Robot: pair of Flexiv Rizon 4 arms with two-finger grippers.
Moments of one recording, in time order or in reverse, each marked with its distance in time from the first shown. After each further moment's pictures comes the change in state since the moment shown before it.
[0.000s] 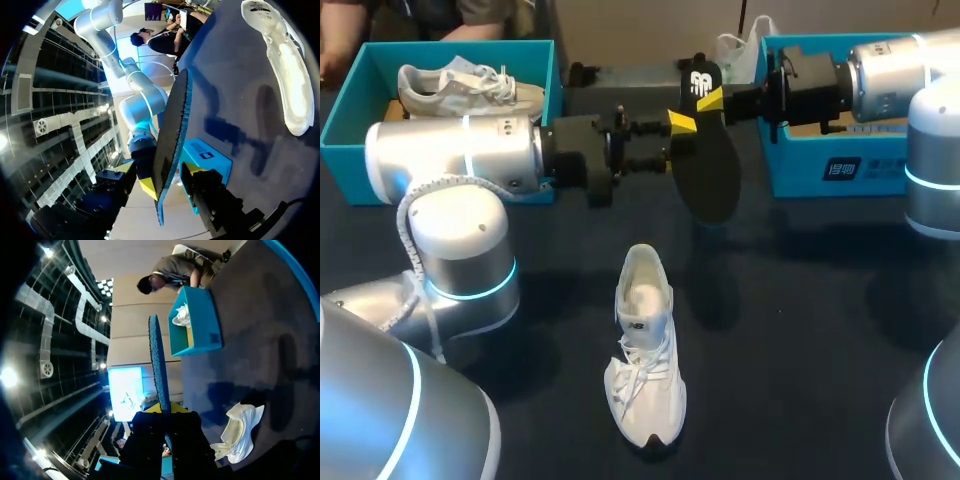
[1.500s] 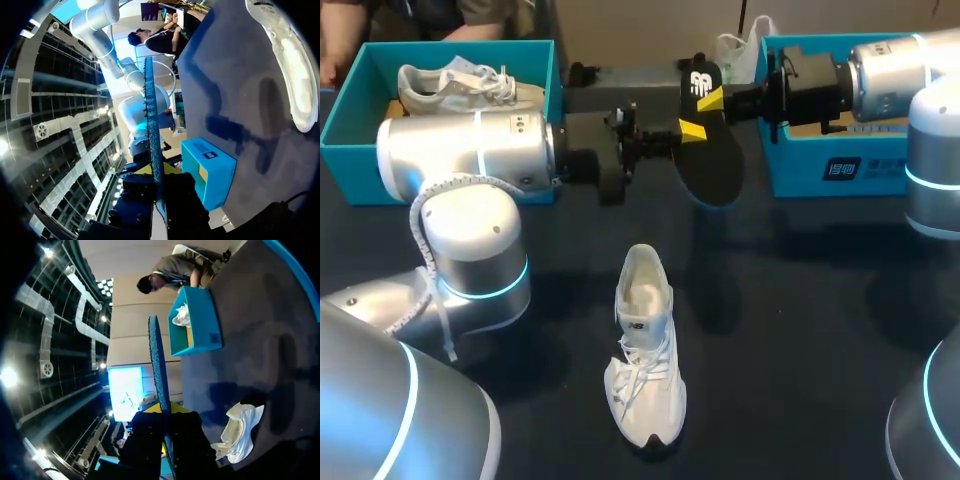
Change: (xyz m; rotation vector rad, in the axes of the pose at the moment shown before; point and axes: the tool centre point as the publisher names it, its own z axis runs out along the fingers) left arm -0.006 -0.002 0.013 -0.001 0.000 0.031; right arm 0.000 0.000 -0.001 -0.001 -0.001 -0.001
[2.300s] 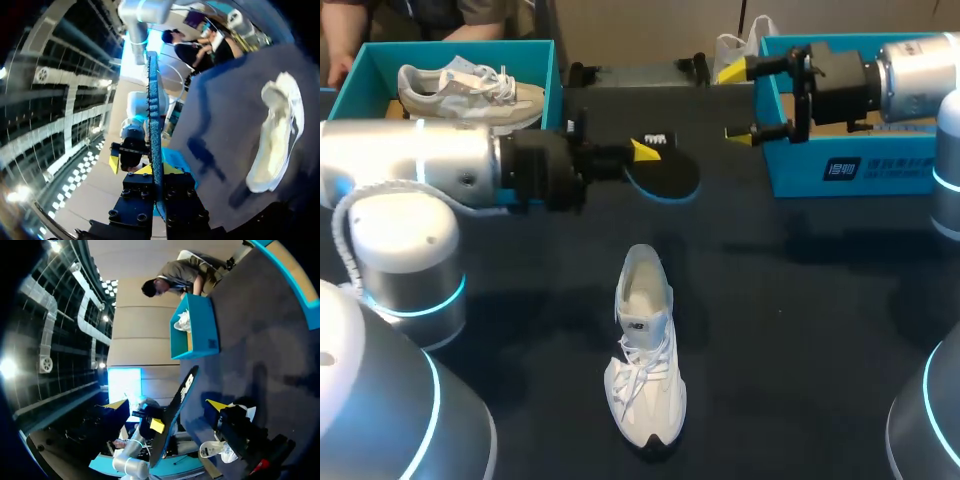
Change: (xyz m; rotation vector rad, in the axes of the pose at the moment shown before) left arm 0.009 -0.030 -0.068 -0.016 0.096 -0.490; right arm 0.000 -0.006 -0.032 -0.034 -0.006 -0.052
